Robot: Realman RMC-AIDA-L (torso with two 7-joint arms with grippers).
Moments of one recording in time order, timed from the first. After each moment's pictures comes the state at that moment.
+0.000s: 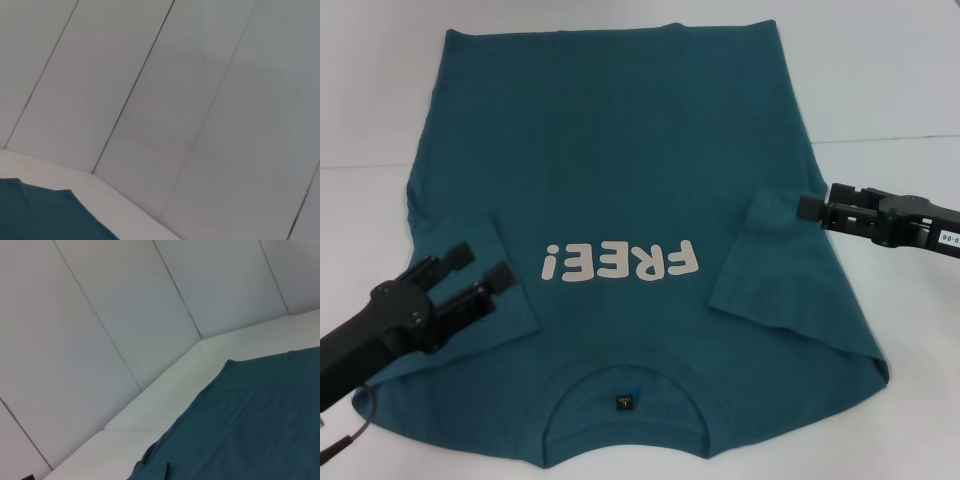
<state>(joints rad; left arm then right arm) -0.26 -2.16 0.84 0.63 1.43 1.52 -1.36 0.40 2.07 -0.71 -0.83 -1.77 -1.42 1.78</state>
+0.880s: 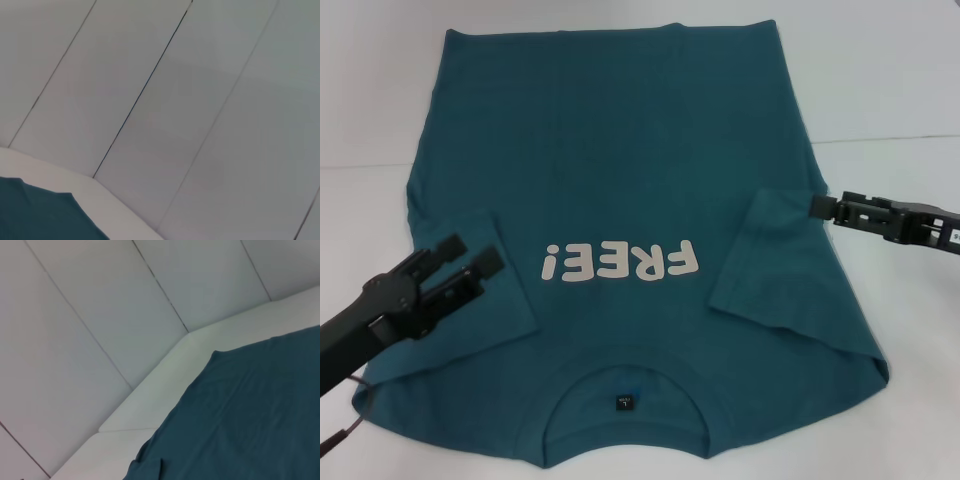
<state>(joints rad) -0.27 -2.16 0.81 0.64 1.42 1.53 -1.45 0.41 2.04 -0.71 -0.81 -1.77 -1.41 1.88</state>
